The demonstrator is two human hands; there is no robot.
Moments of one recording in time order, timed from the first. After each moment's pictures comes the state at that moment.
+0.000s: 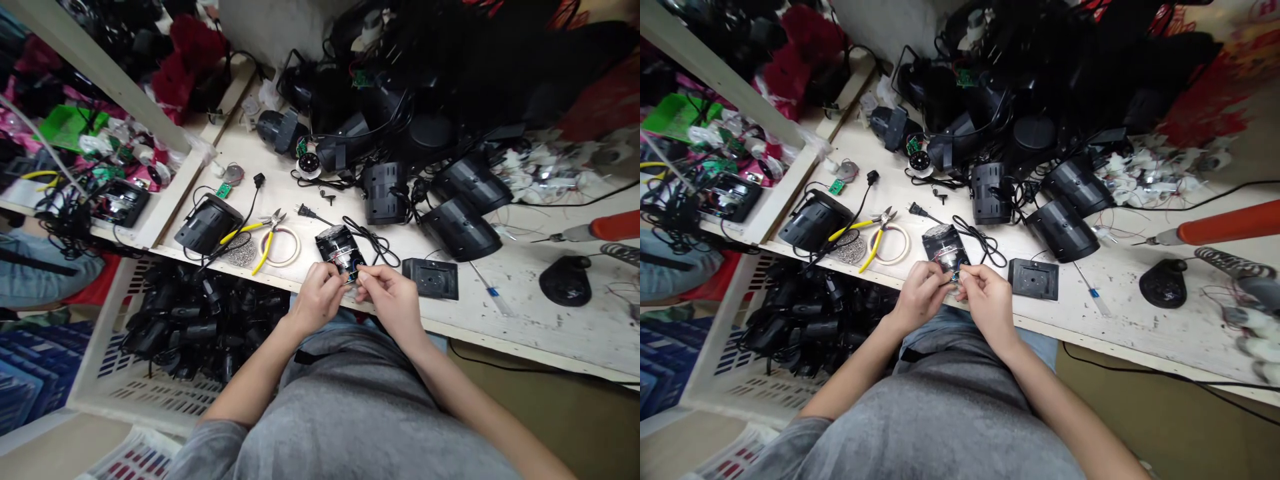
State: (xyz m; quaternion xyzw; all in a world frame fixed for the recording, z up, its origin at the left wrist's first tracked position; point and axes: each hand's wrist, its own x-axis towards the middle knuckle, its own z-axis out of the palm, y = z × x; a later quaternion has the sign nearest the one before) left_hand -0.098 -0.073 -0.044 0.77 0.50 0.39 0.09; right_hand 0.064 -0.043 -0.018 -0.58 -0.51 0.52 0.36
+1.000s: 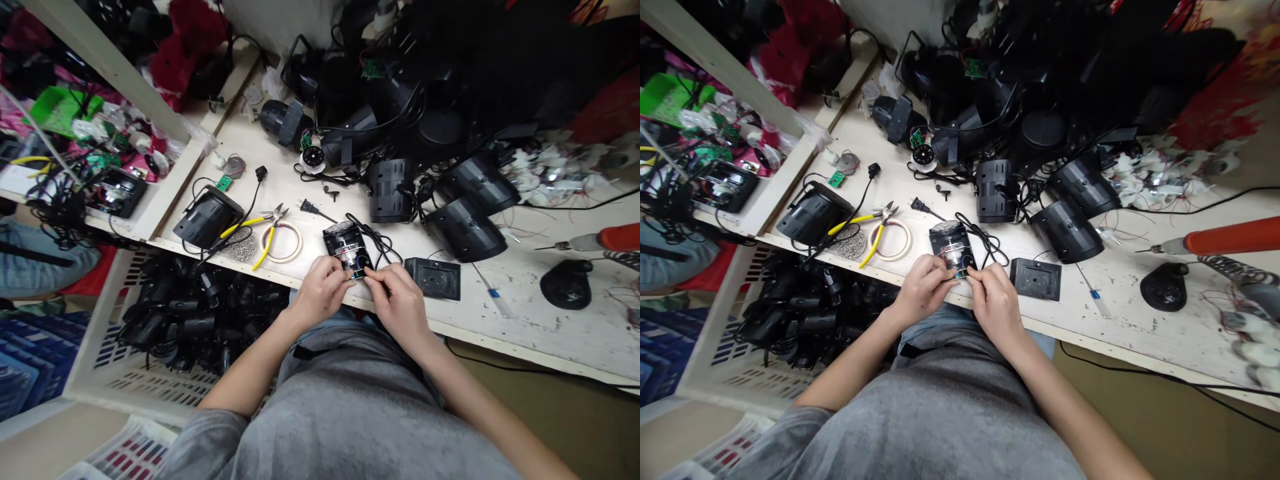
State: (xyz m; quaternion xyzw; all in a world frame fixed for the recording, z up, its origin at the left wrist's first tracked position) left_hand -0.099 -0.065 -0.044 0.77 0.48 0.40 0.14; right_hand 0.088 -0.043 -0.027 -0.47 -0.76 0.26 0.36
